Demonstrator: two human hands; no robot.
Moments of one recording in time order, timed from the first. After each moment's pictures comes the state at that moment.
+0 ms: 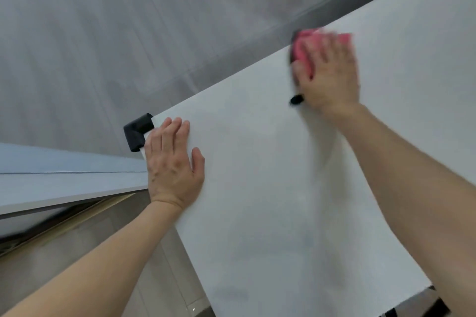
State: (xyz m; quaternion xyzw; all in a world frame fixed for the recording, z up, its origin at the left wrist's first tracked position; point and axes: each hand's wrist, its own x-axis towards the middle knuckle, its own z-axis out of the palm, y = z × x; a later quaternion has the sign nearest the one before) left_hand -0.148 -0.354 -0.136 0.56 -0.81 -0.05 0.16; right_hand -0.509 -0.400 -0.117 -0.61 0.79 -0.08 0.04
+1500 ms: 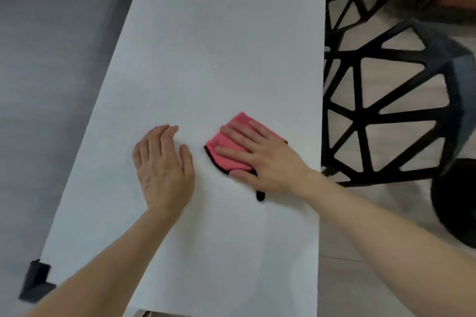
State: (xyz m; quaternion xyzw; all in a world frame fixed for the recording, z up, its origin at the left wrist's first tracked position) left_hand -0.308 -0.327 -0.106 0.22 -0.95 -0.13 0.16; right_hand -0.425 -0.110 -0.116 -0.54 0.84 -0.08 0.02
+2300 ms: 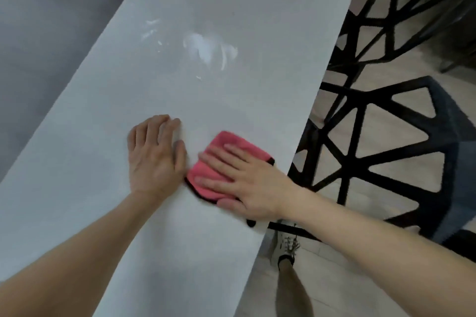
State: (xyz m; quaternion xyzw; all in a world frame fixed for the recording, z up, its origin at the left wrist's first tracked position) left_hand -0.384 -0.278 -0.123 0.25 -0.96 -0.09 0.09; right_hand -0.506 -0.059 -0.119 -0.71 0.69 -0.06 0.09
